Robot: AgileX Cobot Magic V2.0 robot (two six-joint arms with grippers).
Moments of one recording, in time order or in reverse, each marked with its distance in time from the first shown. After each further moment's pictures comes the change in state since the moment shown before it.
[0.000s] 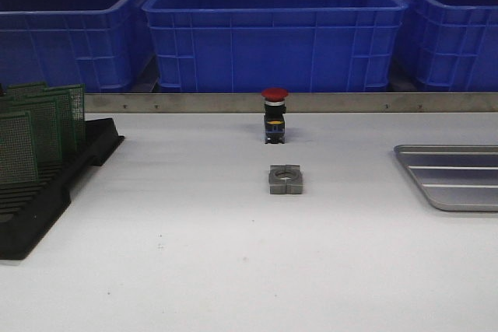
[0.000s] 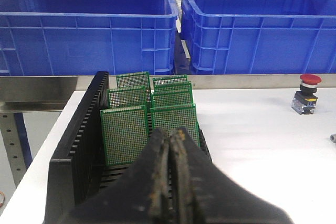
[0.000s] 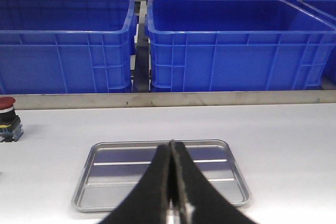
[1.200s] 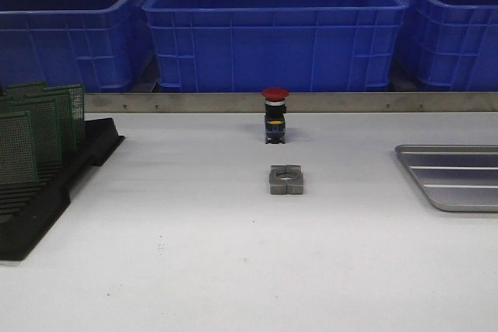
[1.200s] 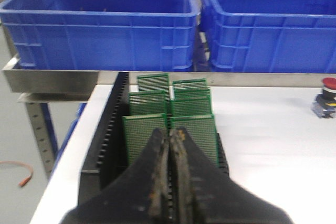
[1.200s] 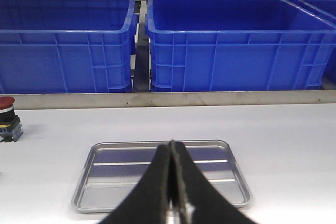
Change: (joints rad) left arm 0.087 0.139 -0.217 0.007 0.168 0.000; right arm 0.000 0.000 0.000 0.000 0.000 0.000
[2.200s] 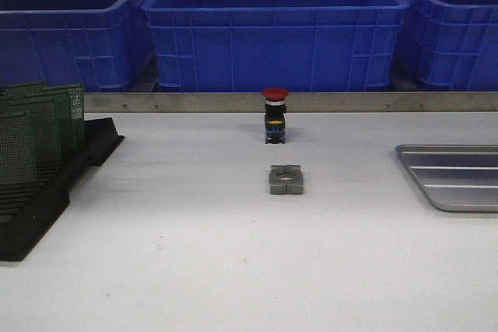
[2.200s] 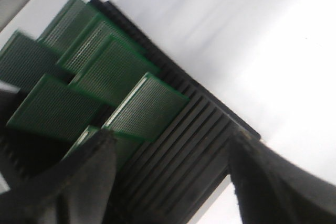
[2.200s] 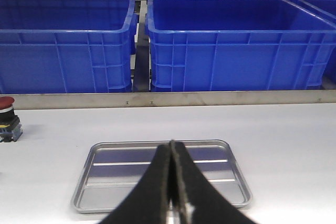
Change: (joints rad) left arm 0.063 1.185 -0.798 -0.450 0.576 1.295; right arm 0.000 0.000 0.000 0.000 0.000 0.000
